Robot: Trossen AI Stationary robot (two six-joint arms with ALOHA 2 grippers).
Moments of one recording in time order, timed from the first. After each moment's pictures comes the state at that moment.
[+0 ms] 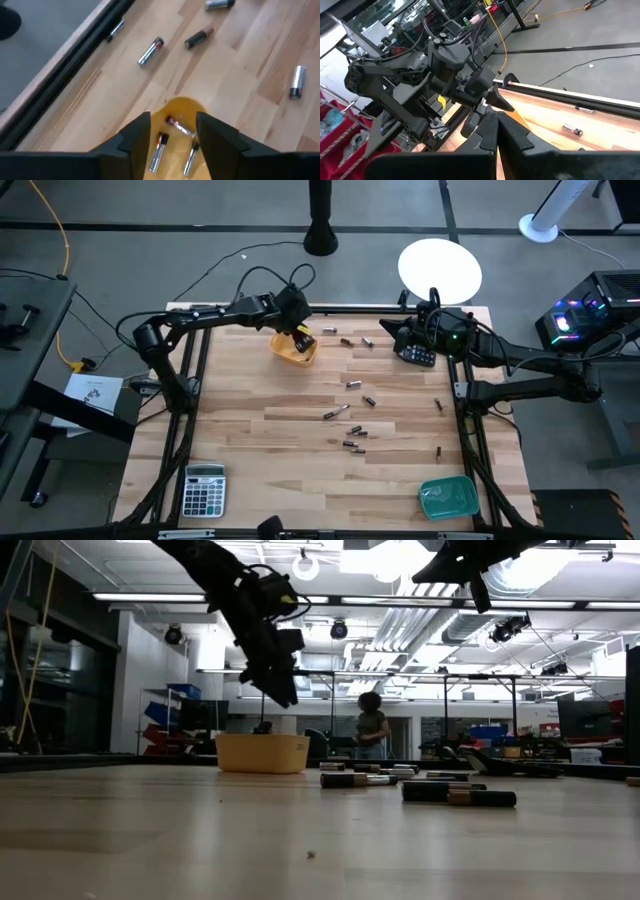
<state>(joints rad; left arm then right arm) 0.51 1.74 1.30 -0.52 0.00 -0.03 -0.27 0.92 0.83 -0.09 0.23 0.68</state>
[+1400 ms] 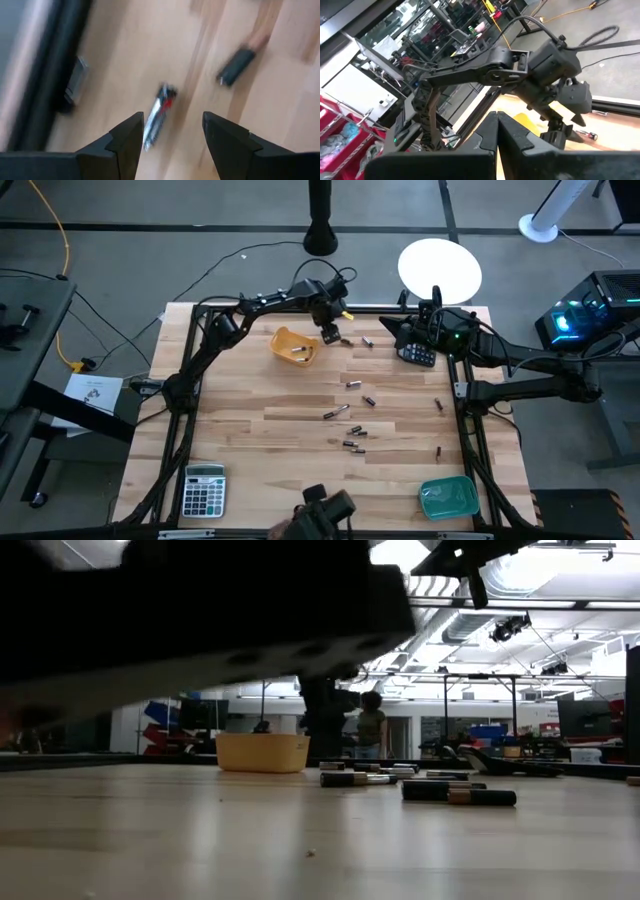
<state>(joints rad) 0.57 2.48 2.18 -0.98 0.10 0.23 -0.27 0.92 0.83 -0.04 0.23 0.73</state>
